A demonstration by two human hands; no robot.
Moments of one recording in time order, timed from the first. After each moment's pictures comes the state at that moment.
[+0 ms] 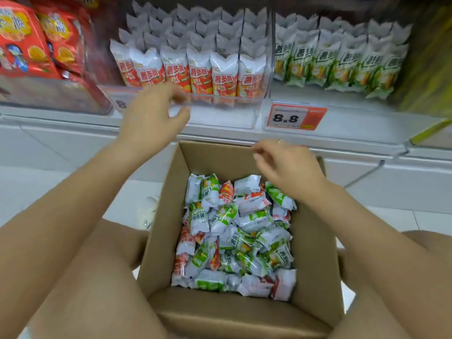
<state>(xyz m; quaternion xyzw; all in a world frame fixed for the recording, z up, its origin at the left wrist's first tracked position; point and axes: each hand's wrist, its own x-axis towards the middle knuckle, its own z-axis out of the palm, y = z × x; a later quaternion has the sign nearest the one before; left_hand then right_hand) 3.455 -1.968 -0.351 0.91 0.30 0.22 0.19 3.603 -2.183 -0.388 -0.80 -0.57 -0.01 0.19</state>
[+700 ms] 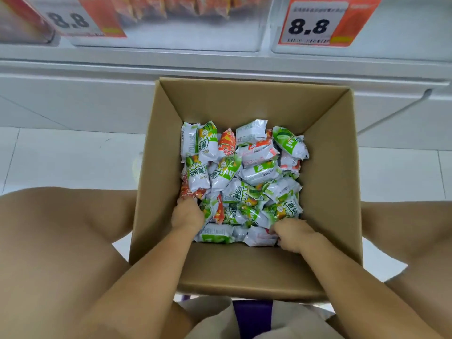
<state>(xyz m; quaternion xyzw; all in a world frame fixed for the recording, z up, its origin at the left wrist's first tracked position) 3.378 -2.108 -0.605 0.73 0.55 -0.28 0.28 3.531 -2.303 -0.613 -0.71 -0.45 0.48 -0.23</state>
